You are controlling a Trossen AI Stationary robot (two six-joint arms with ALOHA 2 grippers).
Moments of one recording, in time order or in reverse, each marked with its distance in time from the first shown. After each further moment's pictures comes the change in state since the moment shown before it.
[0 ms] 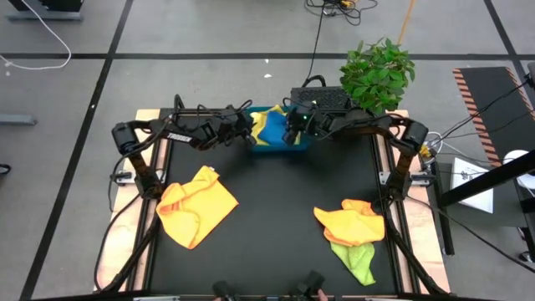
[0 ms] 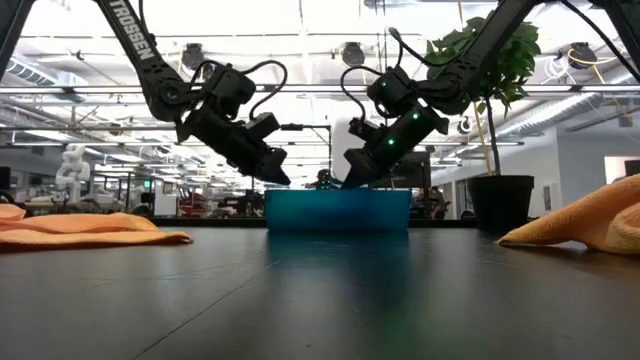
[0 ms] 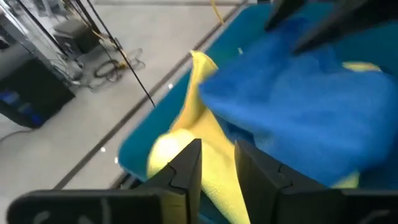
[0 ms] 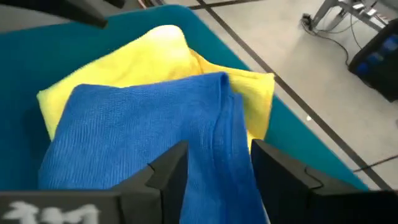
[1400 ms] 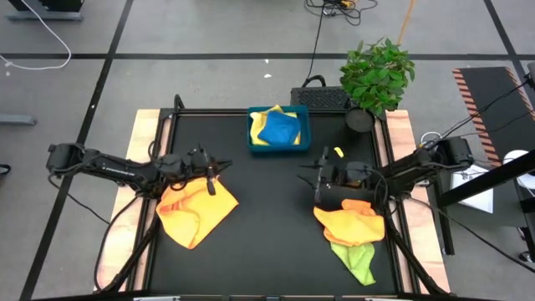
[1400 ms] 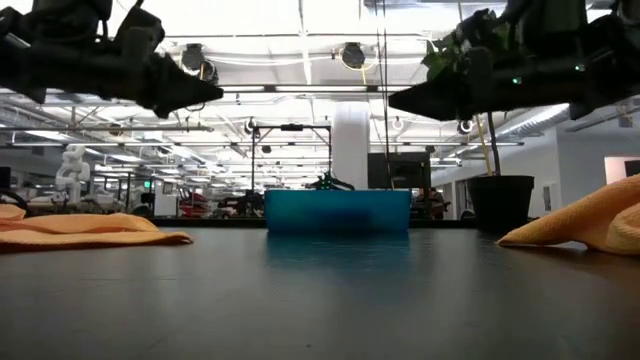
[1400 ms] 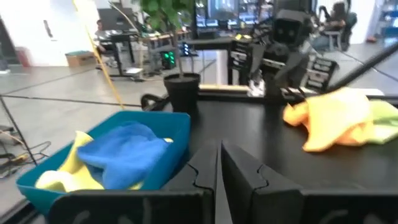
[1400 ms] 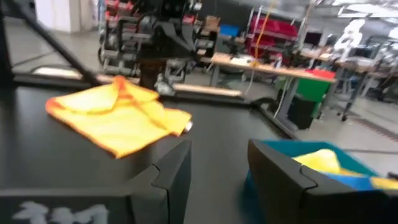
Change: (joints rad) left arm -0.528 -0.813 -0.590 0.181 -0.108 -0.163; right arm 0.599 -0.440 -0.704 0.808 0.148 -0.023
